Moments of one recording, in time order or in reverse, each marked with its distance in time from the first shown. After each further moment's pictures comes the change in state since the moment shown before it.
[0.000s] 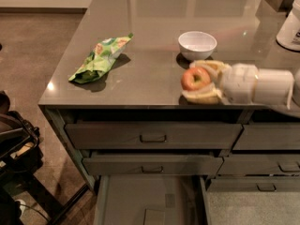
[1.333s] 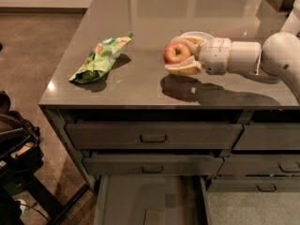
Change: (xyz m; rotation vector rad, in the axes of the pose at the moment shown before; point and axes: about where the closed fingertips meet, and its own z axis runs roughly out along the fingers) arm -0.015 -0.068 0.071 -0.063 -0.117 -0.017
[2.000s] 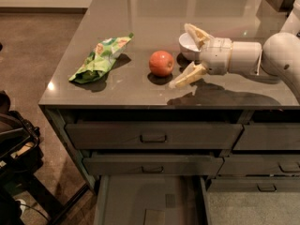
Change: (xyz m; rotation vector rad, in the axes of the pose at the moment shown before) arm 0.000 0.000 0.000 0.000 0.000 0.000
